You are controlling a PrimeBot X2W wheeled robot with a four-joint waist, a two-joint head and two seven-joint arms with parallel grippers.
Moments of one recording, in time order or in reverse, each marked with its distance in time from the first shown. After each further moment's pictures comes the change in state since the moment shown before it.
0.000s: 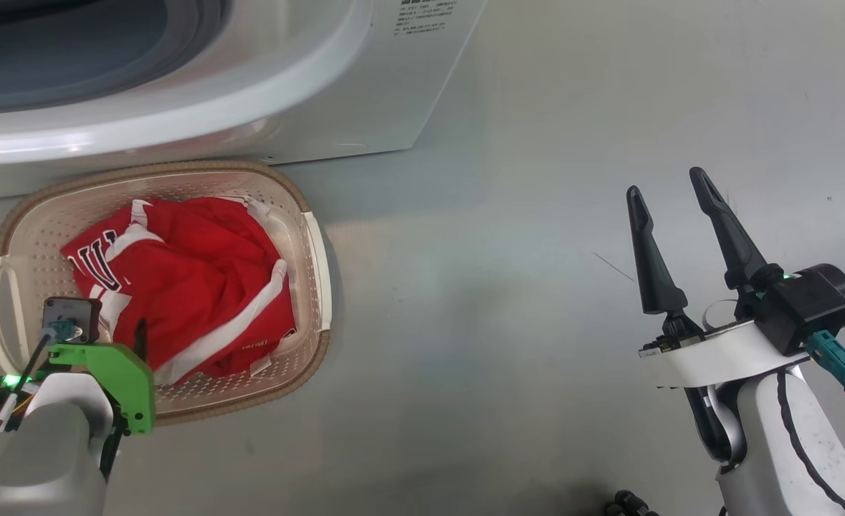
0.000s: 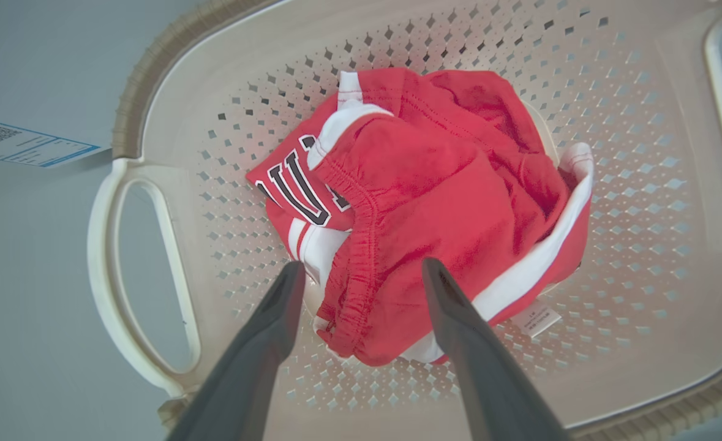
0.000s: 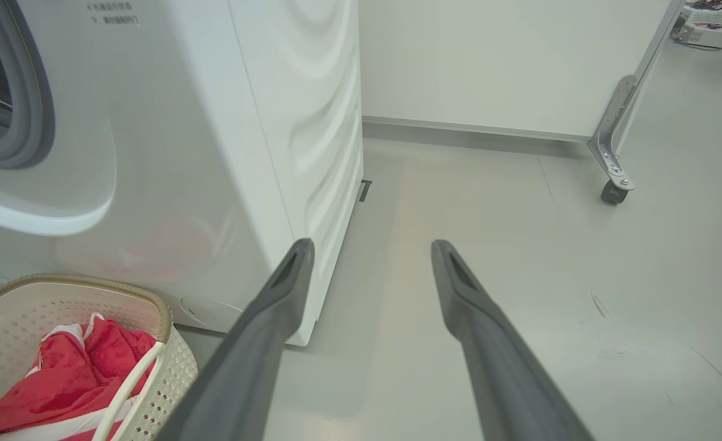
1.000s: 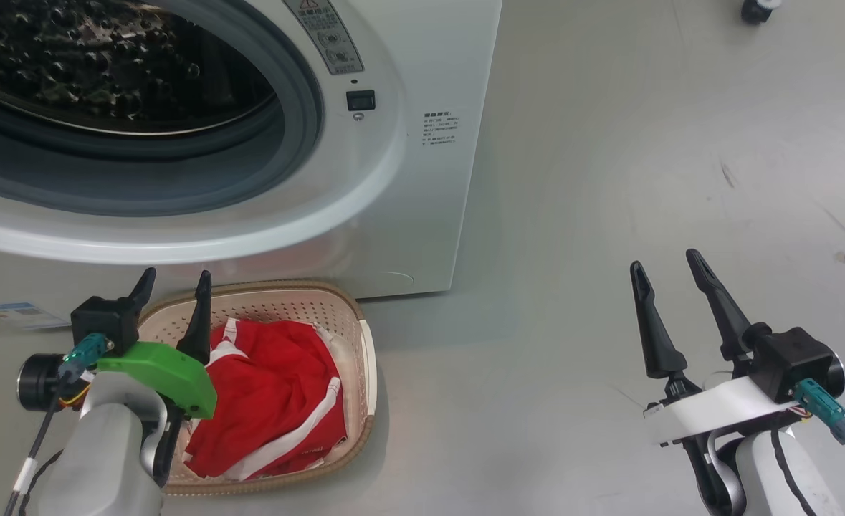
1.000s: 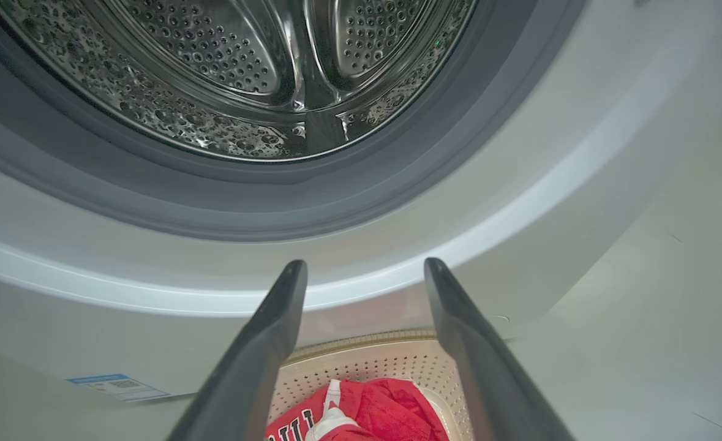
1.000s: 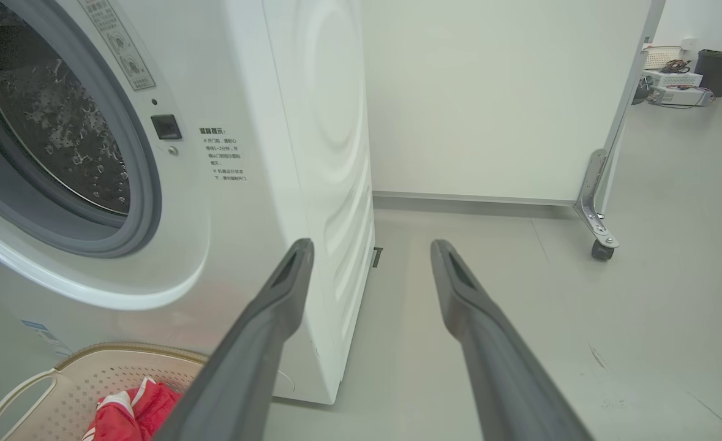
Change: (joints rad) left arm 0.166 -0.094 0.051 -0.392 -0.063 -0.040 -0.132; right arm 0.110 0.008 -0.022 0.092 0.040 0.000 0.000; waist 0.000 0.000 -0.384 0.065
